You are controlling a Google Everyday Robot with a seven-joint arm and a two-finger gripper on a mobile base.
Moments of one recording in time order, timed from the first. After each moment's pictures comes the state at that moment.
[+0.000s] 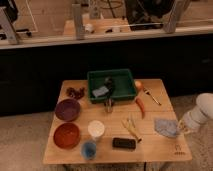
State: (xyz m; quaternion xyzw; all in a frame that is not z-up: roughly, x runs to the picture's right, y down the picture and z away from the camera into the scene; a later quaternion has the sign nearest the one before) arm 0.421 0.236 0.790 -0.32 -0.14 -0.14 0.93
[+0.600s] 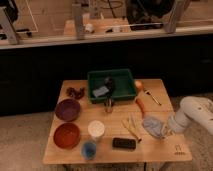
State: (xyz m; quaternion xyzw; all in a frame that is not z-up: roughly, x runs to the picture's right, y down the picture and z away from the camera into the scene) arm 0.333 0.262 0.776 -0.32 -0.21 -0.20 0.90
